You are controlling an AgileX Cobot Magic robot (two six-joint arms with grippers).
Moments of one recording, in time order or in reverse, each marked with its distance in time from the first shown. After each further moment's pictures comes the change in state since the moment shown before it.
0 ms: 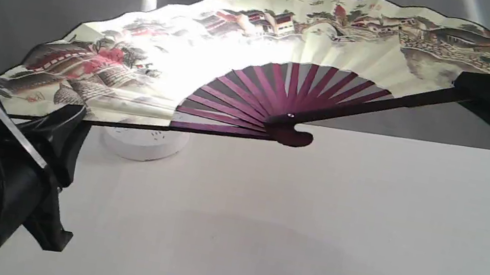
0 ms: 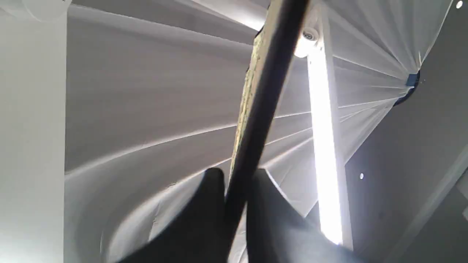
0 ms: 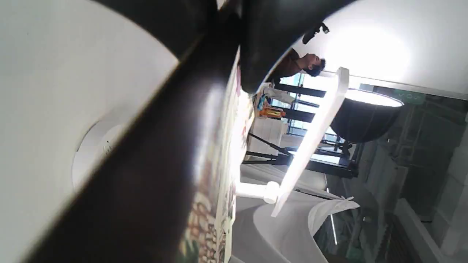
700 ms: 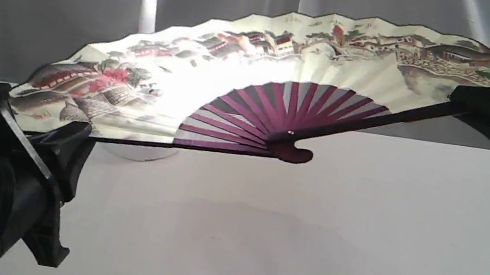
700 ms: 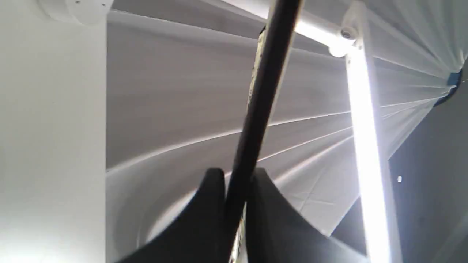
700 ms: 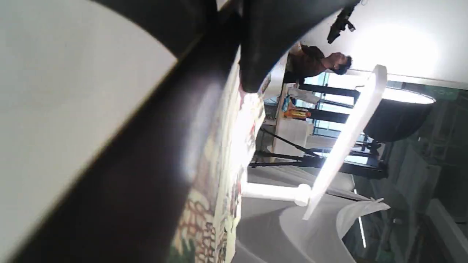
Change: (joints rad) left arm 0.004 -0.005 0.000 -0.007 0.101 0.060; right arm 0.000 0.000 0.000 -0.066 -0.059 0.016
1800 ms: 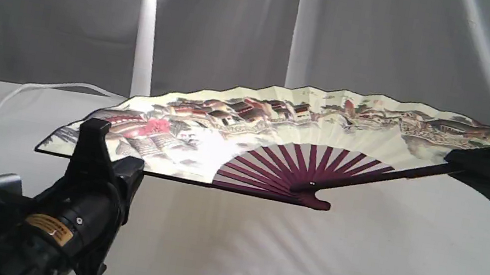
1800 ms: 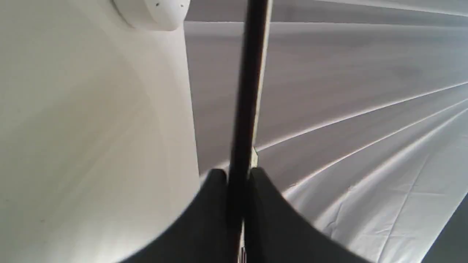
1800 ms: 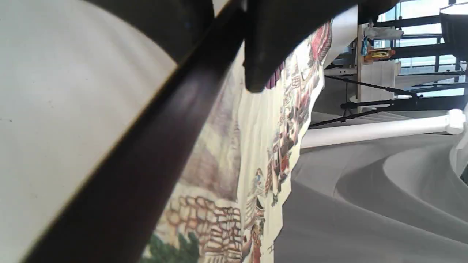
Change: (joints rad) left arm 0.006 0.296 -0.169 0.029 0.037 0.112; right arm 0.001 0.142 0.000 -0.083 -0.245 0.032
